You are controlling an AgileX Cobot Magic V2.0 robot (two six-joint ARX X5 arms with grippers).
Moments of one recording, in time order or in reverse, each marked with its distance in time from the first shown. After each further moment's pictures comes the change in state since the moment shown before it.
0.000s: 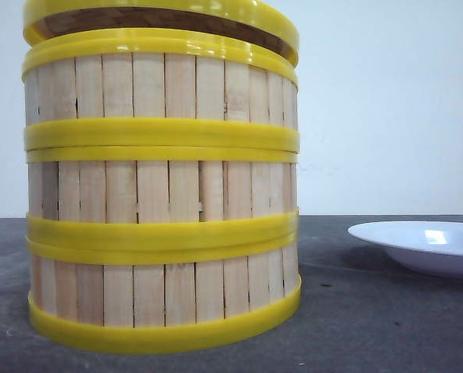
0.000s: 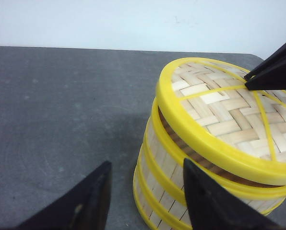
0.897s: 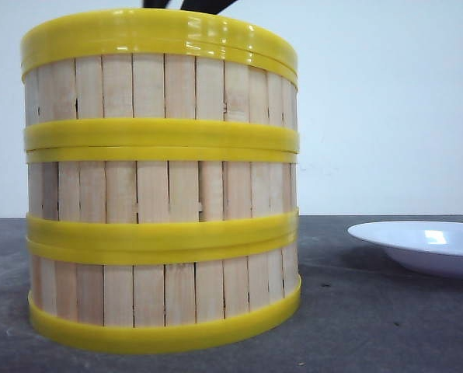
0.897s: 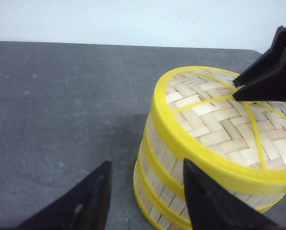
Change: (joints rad) left arm 0.000 0.000 0.000 -0.017 0.000 0.000; right arm 0.002 0.051 0.005 0.003 0.000 0.000
